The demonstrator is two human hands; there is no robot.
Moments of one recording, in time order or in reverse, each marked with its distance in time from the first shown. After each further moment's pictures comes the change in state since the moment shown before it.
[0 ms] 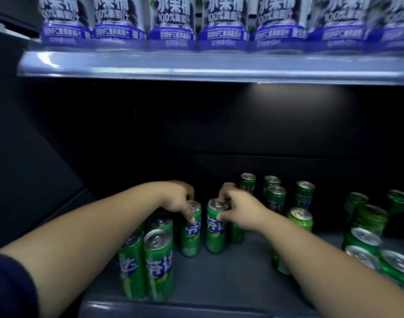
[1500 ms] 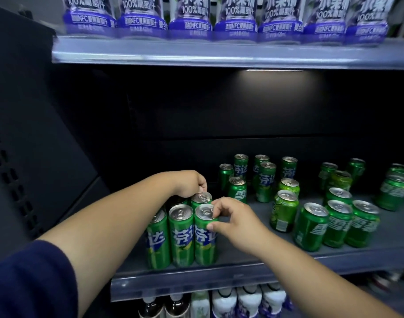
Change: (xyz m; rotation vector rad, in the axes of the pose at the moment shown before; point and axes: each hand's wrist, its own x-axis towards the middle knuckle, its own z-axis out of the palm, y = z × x) left_hand -0.016 -0.009 0.023 -0.138 0.032 0.252; right_hand -0.098 -0.079 0.077 0.366 0.250 0.025
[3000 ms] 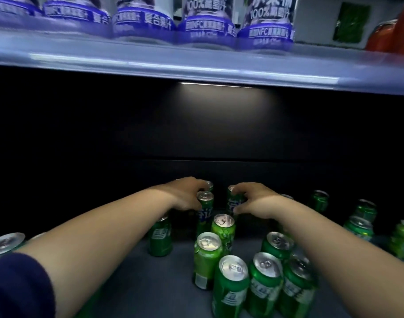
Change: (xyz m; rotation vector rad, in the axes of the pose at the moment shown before) left_hand 0.184 0.158 0.013 0.030 0.150 0.016; right_hand 0.128 0.172 -0.286 -0.545 -0.253 0.215
